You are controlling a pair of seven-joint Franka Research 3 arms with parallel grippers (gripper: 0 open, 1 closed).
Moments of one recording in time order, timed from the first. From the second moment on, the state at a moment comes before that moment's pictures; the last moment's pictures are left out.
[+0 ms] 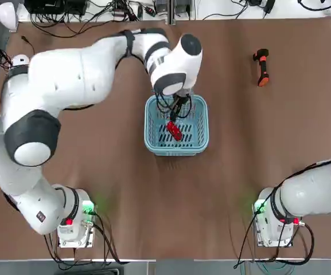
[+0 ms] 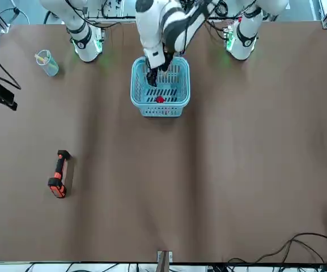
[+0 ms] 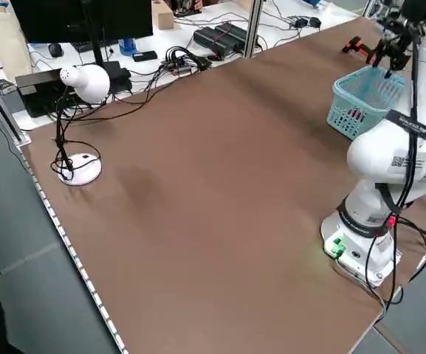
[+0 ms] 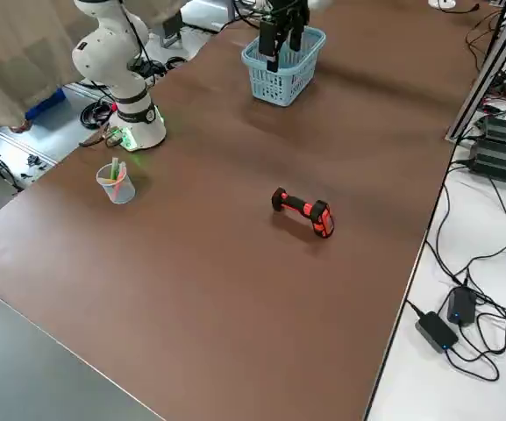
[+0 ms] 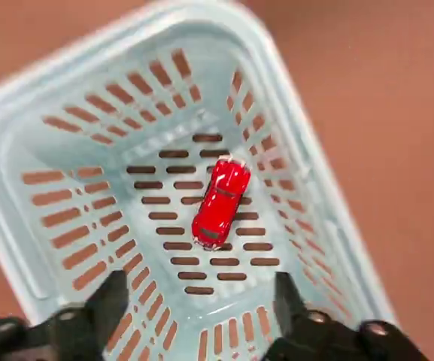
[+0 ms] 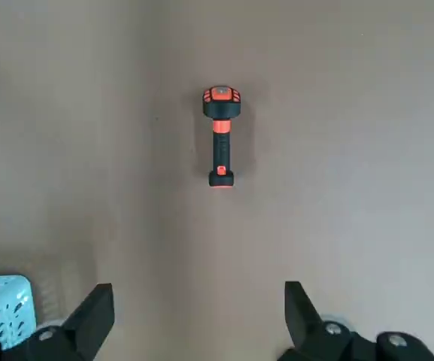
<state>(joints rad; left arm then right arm) -0.71 0.34 -0.43 -1.68 0.23 1.92 -2.30 0.06 0.06 -0.14 -1.47 0.01 1.52 -0.03</state>
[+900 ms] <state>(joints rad) -0.26 0.15 -0.38 -1.69 0.21 1.80 -1.42 0.07 0.01 -0.15 -1.48 0.02 1.48 -0.03</state>
